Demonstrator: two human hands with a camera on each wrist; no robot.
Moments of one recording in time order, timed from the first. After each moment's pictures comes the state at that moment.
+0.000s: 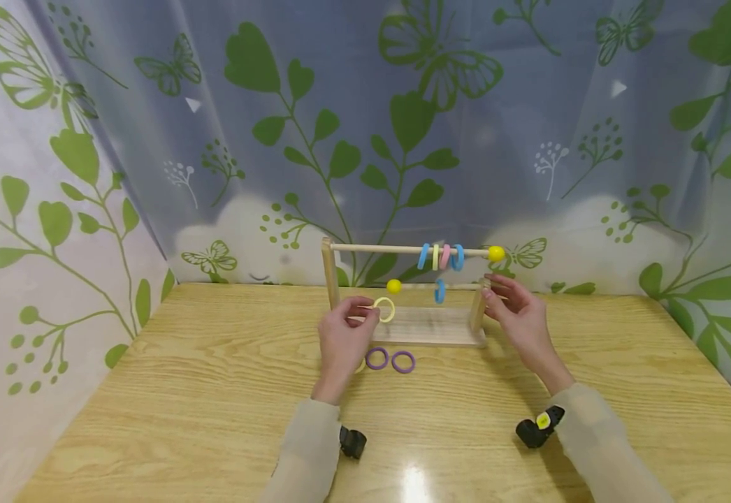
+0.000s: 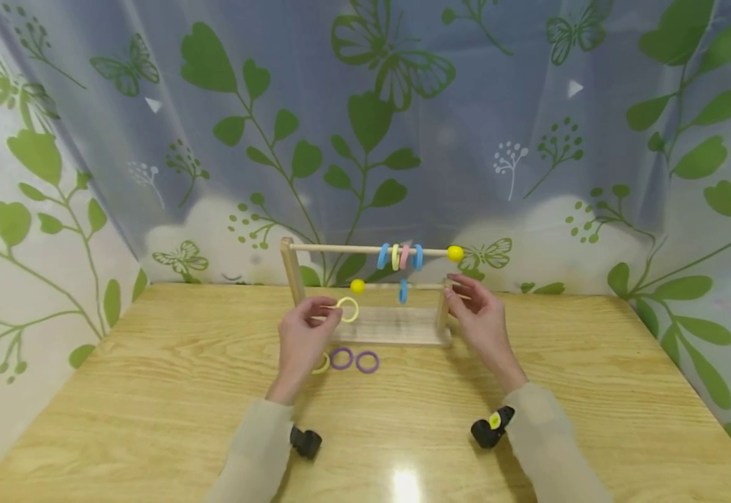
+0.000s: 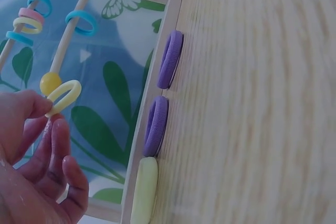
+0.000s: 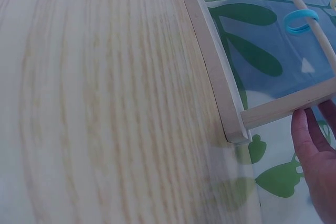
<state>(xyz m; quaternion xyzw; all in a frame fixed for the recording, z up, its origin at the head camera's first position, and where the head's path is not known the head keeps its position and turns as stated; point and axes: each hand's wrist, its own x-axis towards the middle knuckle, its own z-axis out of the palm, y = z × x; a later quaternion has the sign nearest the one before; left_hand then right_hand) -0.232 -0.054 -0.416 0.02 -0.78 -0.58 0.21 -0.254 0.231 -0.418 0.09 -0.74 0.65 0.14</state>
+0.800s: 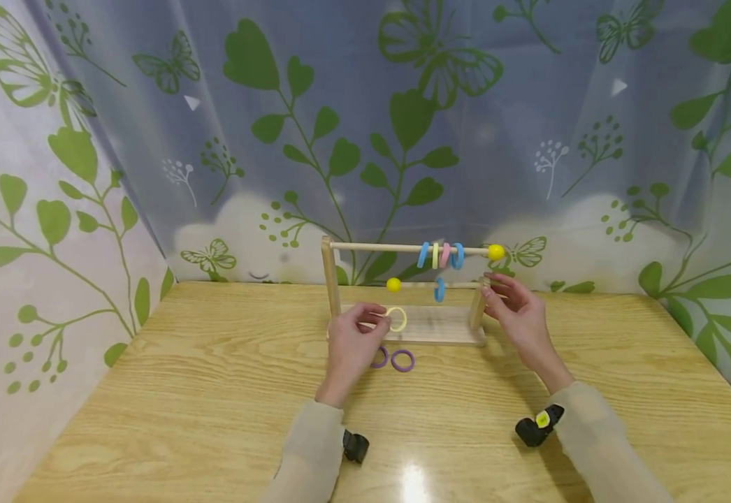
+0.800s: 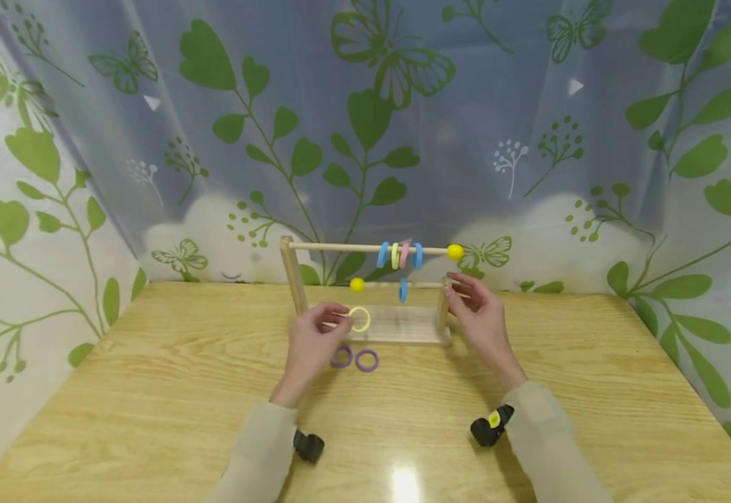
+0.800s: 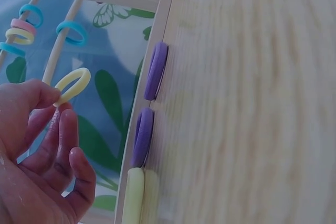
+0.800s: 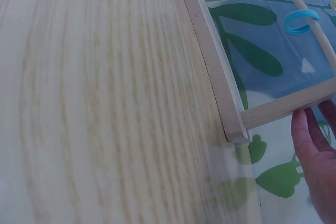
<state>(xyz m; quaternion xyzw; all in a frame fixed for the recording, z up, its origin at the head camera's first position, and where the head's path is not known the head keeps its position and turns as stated) -0.227 -0.048 -0.420 -0.03 -0.80 -0.58 0.15 -0.255 0.231 -0.418 0.09 -0.73 0.66 0.14</state>
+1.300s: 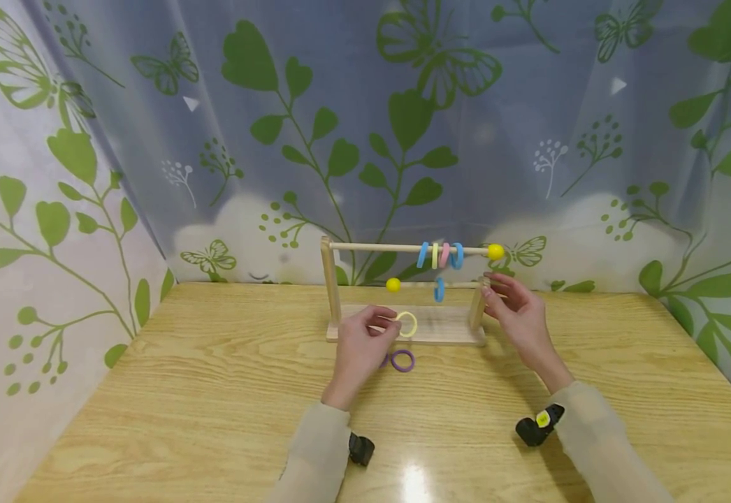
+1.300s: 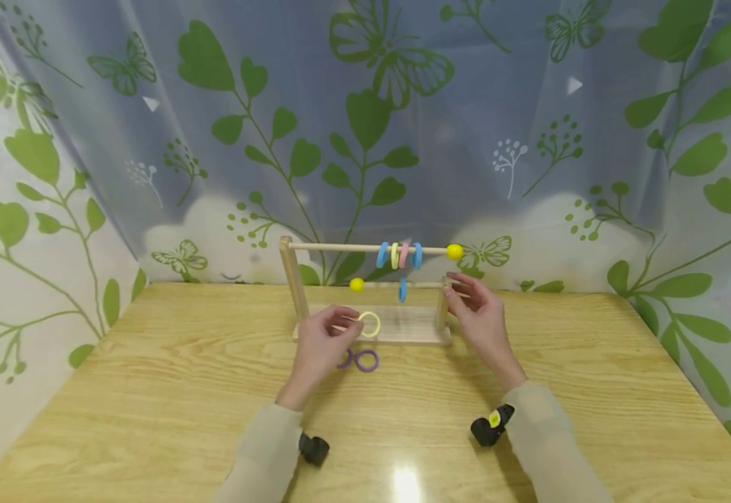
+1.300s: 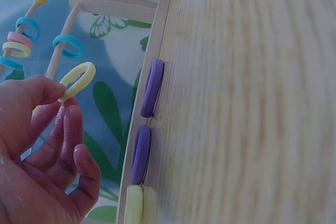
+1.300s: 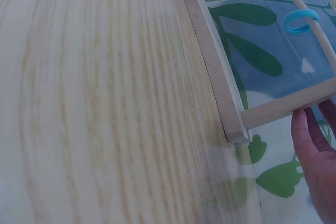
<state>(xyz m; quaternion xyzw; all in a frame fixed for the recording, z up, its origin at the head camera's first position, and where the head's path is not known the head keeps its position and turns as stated) -0.224 -0.040 -0.421 -0.06 -0.81 -0.57 0.12 -0.255 0.231 -0.419 0.09 -0.73 0.66 0.14</state>
